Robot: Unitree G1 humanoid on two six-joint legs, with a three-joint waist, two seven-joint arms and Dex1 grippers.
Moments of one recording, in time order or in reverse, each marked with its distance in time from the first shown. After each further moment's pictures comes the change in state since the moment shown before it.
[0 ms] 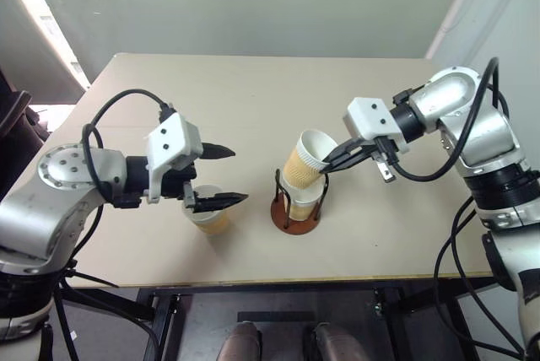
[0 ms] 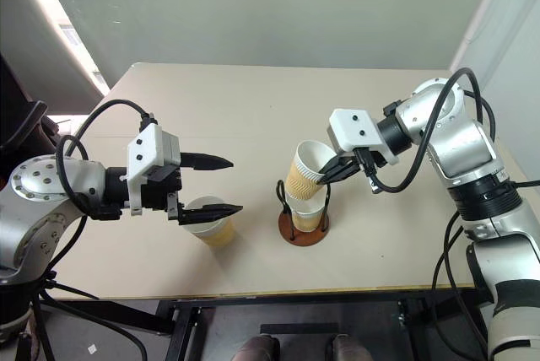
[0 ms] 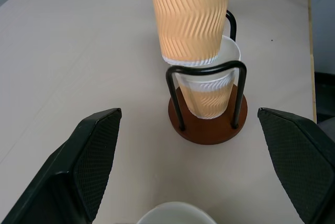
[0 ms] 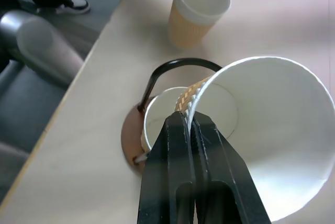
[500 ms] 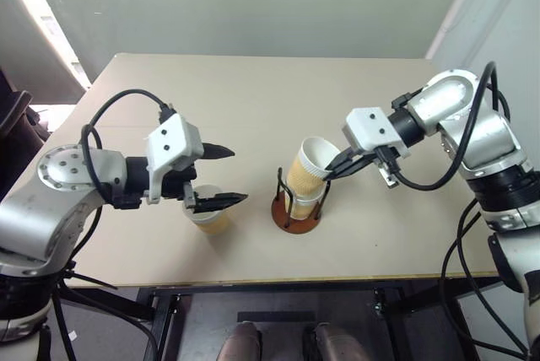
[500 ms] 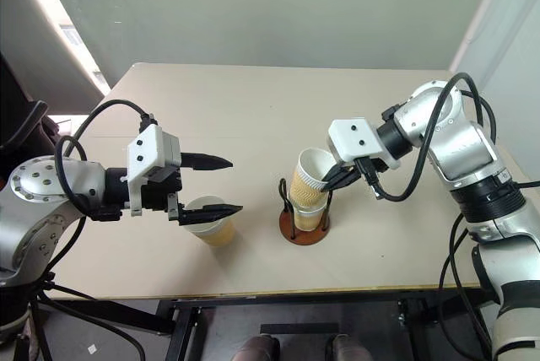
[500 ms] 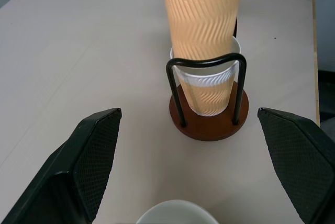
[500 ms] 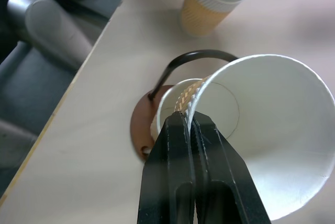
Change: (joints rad) left arm 0.007 0.009 0.000 -0.010 -0.002 0.002 0.017; right arm 0.000 -0.055 0.058 -0.039 0.024 -0.018 0.016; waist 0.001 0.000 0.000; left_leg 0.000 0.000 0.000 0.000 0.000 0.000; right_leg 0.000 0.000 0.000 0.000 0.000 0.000
